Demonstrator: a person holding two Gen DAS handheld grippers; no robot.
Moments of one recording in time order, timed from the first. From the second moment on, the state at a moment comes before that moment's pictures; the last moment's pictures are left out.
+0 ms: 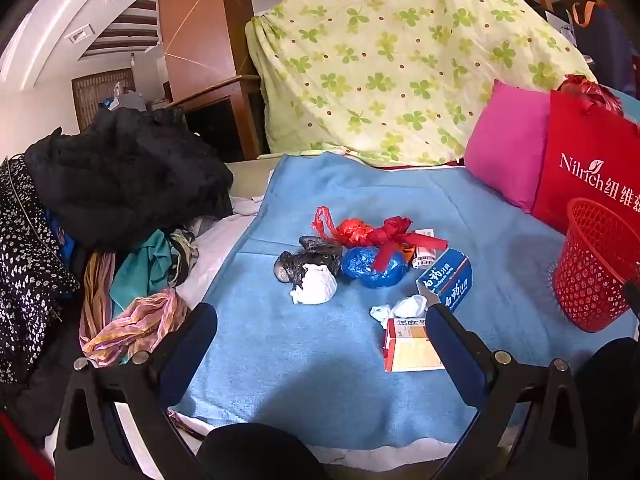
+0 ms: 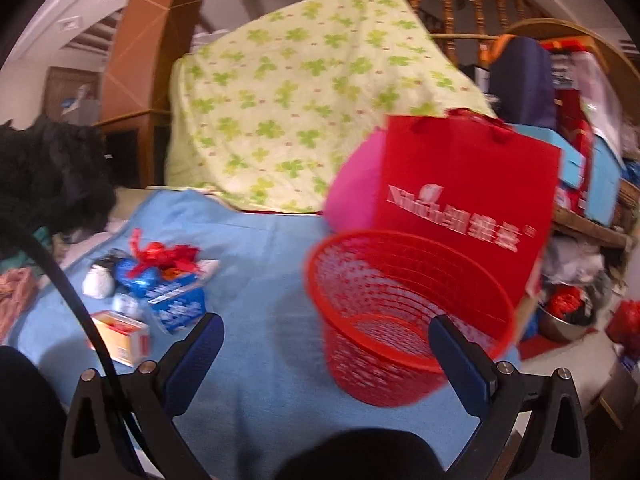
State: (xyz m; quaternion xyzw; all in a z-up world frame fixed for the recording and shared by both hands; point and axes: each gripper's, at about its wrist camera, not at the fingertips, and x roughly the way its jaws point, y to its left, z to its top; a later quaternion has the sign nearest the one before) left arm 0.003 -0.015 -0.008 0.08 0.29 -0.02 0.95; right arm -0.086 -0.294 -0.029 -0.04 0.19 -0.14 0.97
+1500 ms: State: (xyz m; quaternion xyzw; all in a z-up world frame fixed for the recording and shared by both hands) left arm 0.083 -0.055 -0.104 0.00 0.44 -0.14 0.89; right arm 0.171 -0.280 -0.130 0.31 0.49 0.12 0.81
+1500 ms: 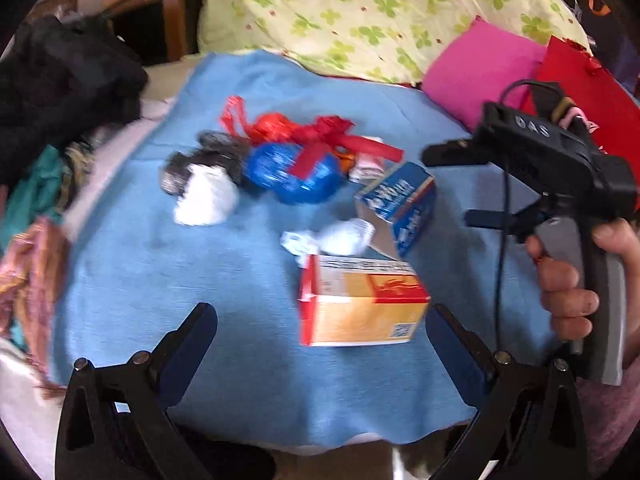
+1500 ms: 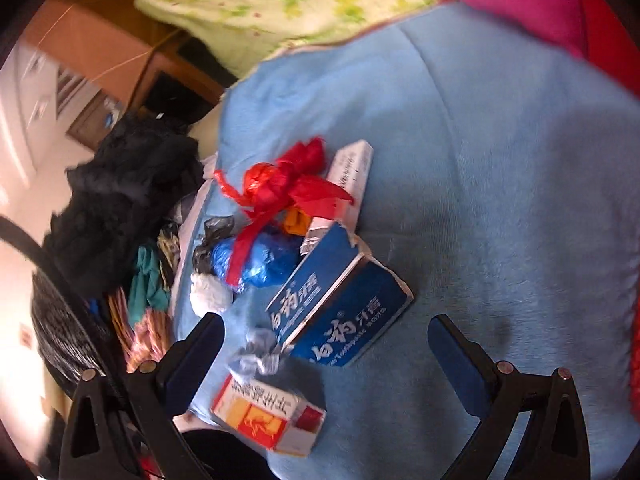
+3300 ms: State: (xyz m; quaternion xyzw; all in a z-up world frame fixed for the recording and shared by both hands) left arm 0.136 -0.097 -0.033 0.04 0.33 -0.17 0.93; right arm 0.065 -0.321 -0.015 0.19 0.18 0.08 0.96
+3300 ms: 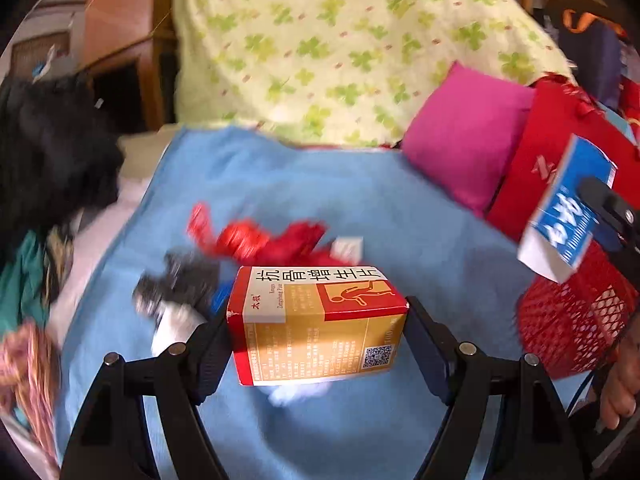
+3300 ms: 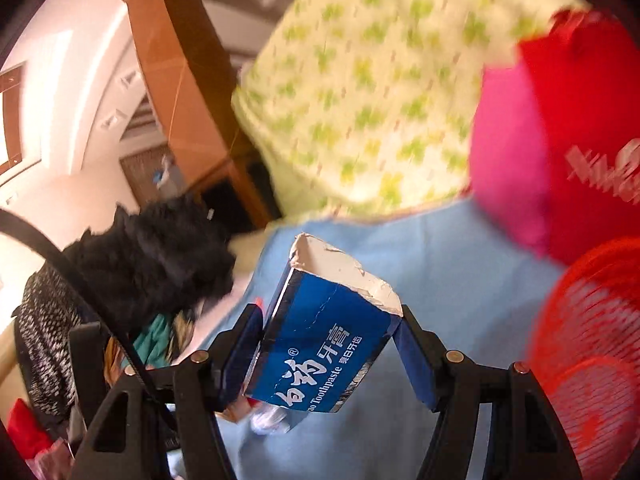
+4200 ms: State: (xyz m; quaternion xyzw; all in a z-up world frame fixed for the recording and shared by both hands) left arm 0.093 -0.309 -0.010 0.09 0.33 -0.40 0.85; right arm -0.020 -0.516 -0.026 0.35 0.12 -0.15 0.92
